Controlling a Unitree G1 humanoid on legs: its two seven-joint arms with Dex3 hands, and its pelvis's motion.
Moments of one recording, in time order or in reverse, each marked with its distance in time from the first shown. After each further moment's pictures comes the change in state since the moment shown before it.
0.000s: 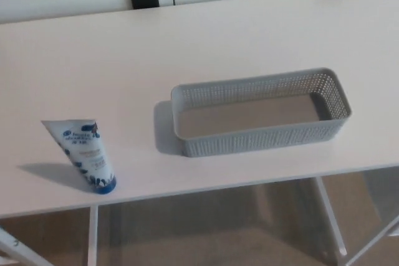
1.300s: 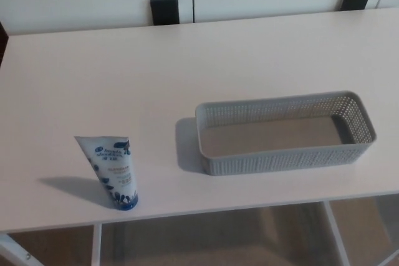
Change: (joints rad) left_arm 0.223 0.096 0.305 -0.872 -0.589 0.011 -0.421; right_arm 0.070 0.010 -0.063 0.077 0.004 0.004 0.001
